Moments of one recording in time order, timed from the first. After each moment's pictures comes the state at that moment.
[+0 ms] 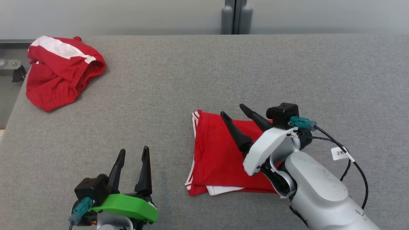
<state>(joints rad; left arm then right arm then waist) -0.08 0.18 -0.39 0.17 -0.61 0.11 -0.26 -0.53 -0.10 0.57 0.51 0.58 0.13 -0.09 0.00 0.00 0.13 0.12</state>
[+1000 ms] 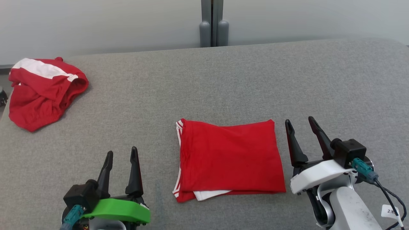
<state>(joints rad) -0.03 0.12 -0.26 0.14 -0.52 0.08 -0.26 -0.19 -0.06 0.11 0.29 0.22 0.13 -0.24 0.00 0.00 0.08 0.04</state>
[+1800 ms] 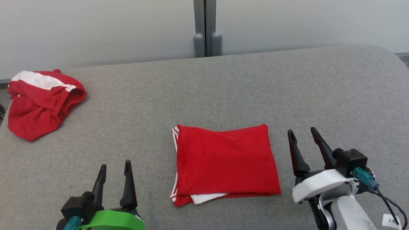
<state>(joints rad) 0.03 0.08 -0.17 0.17 -0.42 0.03 -0.26 -0.14 -0.05 0.09 0.30 0.22 0.13 -0.25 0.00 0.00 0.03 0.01</state>
